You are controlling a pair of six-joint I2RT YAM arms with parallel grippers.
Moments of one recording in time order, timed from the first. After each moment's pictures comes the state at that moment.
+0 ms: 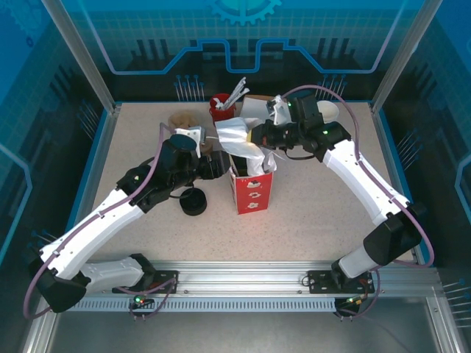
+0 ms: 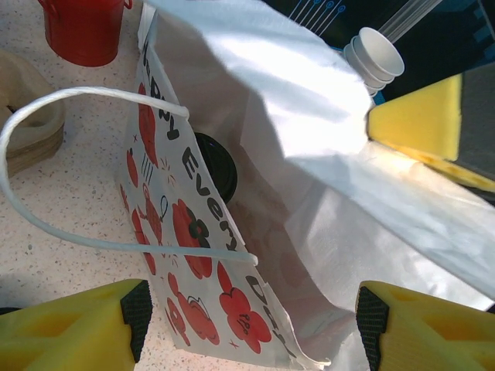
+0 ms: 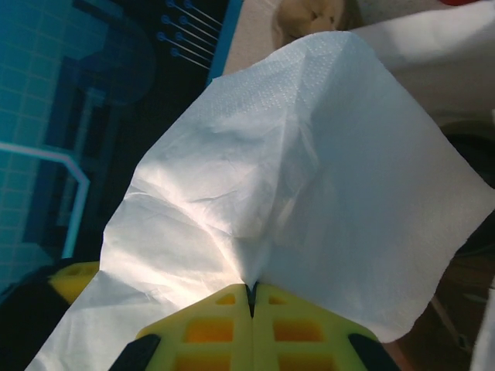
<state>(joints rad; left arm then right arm) -0.67 1.13 1.21 -0.62 -0.09 -0.67 0.47 1.53 1.54 -0.67 -0.53 0.64</state>
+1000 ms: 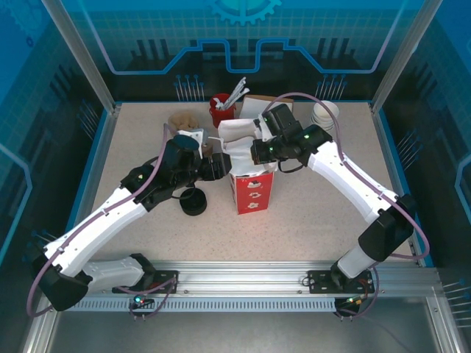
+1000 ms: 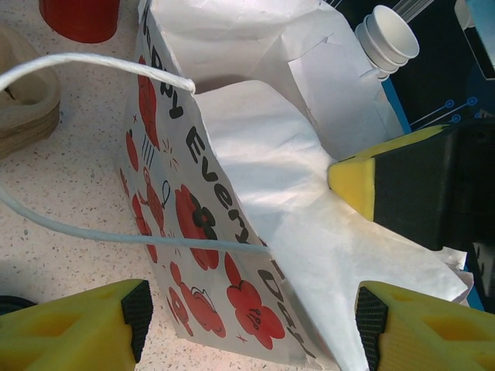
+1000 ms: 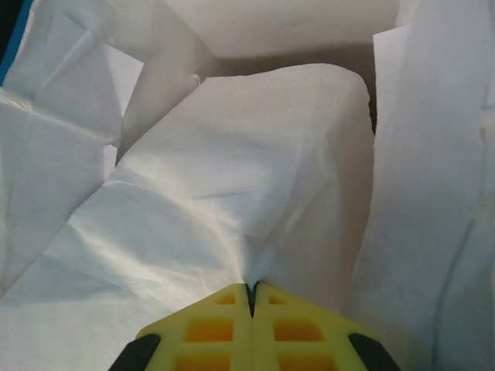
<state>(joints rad) -0.66 1.15 1.18 -0.62 -0.06 -0.68 0.62 1.59 1.58 -0.90 -0.11 0.39</state>
